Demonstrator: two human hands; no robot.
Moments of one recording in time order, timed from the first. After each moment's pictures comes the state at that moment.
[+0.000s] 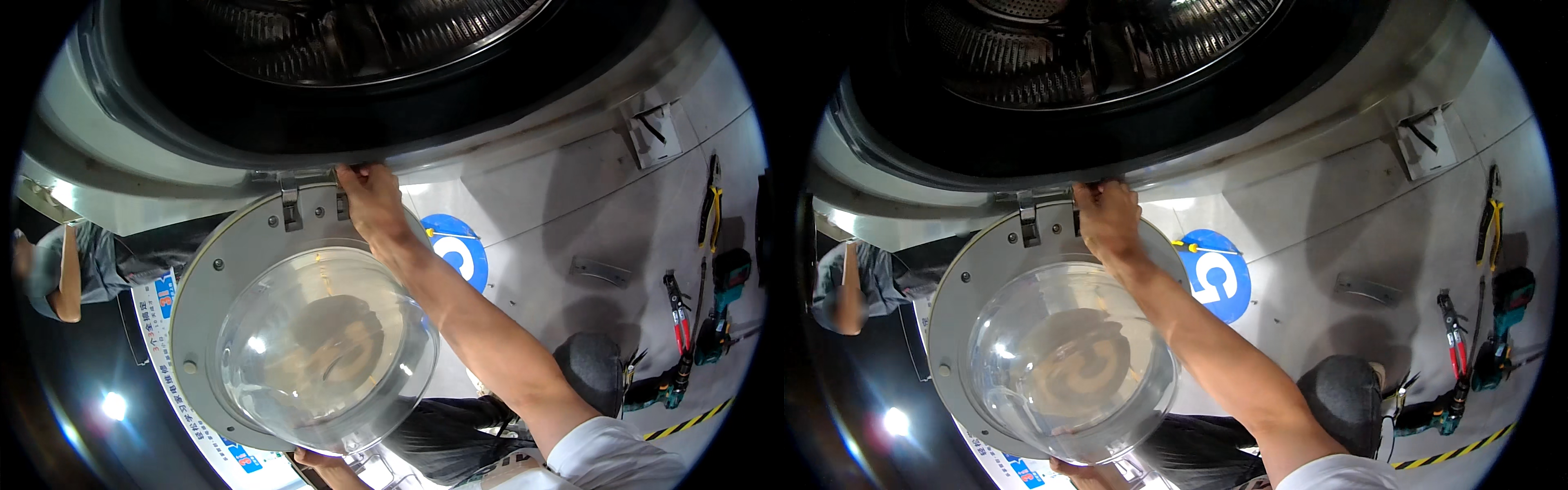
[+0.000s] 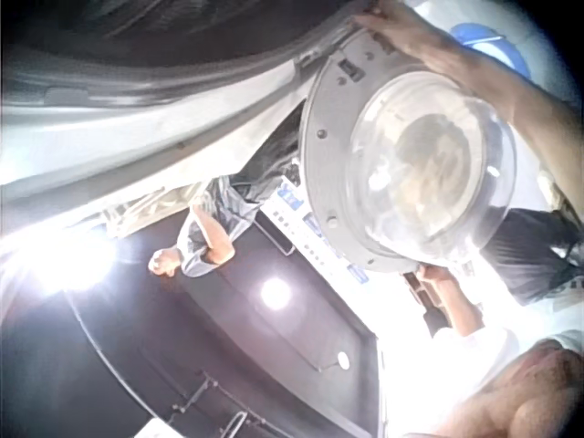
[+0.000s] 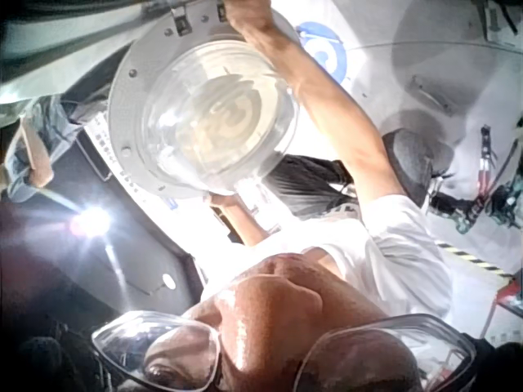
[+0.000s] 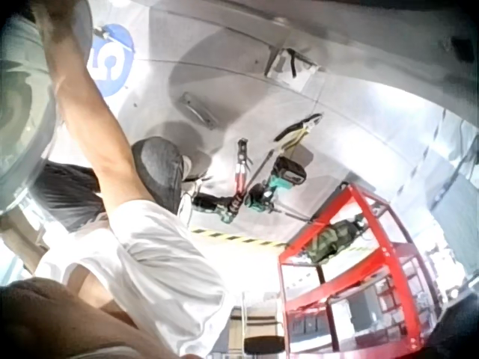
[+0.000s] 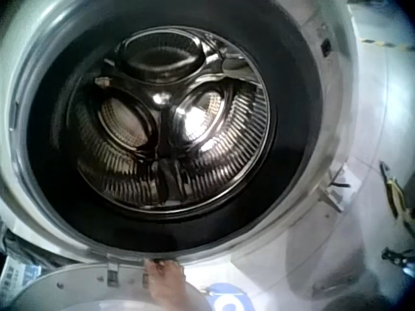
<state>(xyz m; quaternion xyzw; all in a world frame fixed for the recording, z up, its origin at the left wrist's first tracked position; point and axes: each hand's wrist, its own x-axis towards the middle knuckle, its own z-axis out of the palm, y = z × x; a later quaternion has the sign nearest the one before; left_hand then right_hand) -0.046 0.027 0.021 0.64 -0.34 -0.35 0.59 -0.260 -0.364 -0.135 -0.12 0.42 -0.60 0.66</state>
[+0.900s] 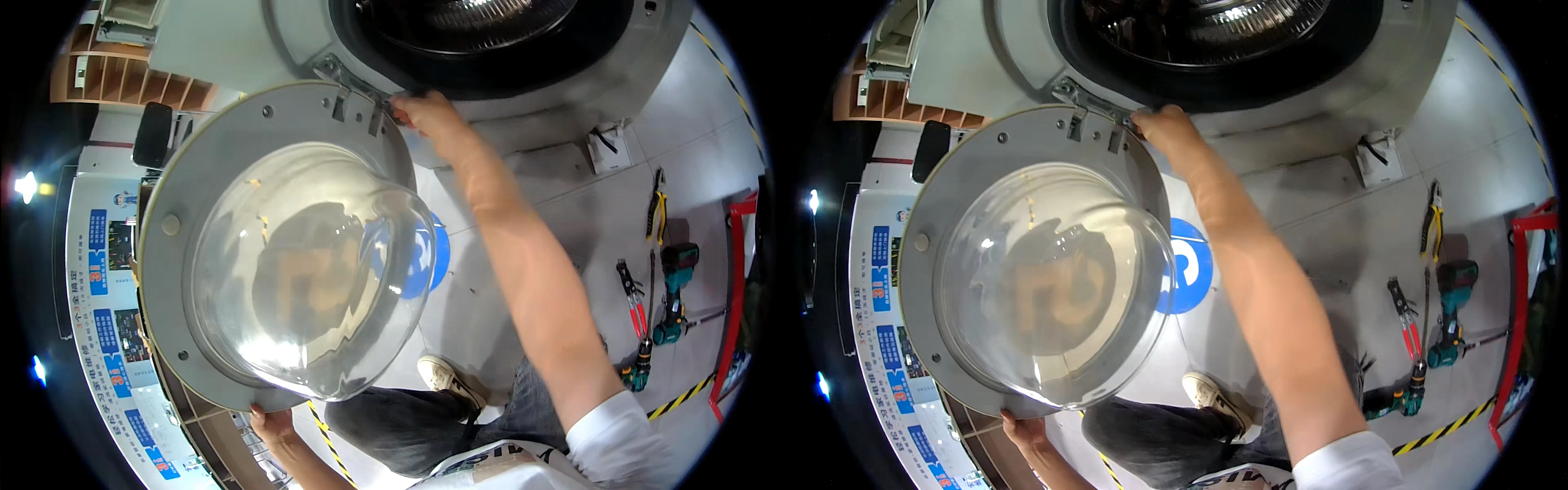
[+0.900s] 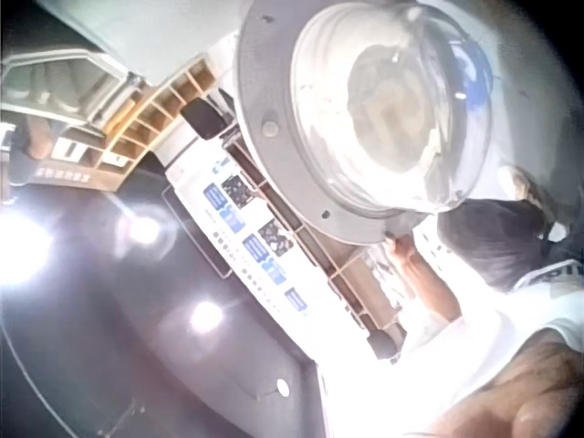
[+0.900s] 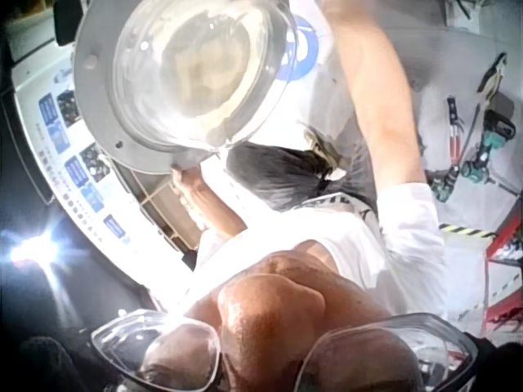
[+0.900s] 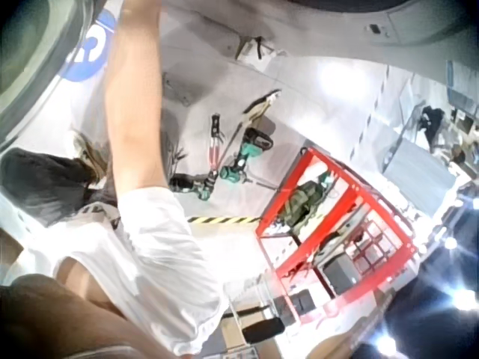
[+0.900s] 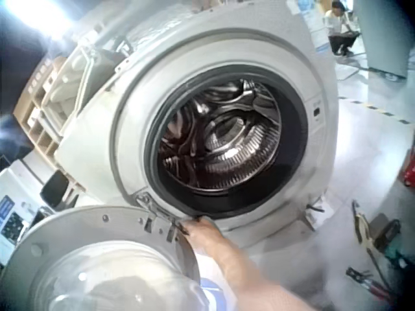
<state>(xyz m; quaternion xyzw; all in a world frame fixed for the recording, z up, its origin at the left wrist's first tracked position) 0.040 0.043 -0.006 0.53 -0.35 -0.45 0.62 -0.338 -0.361 -0.142 -0.31 0.48 -0.51 0.64</state>
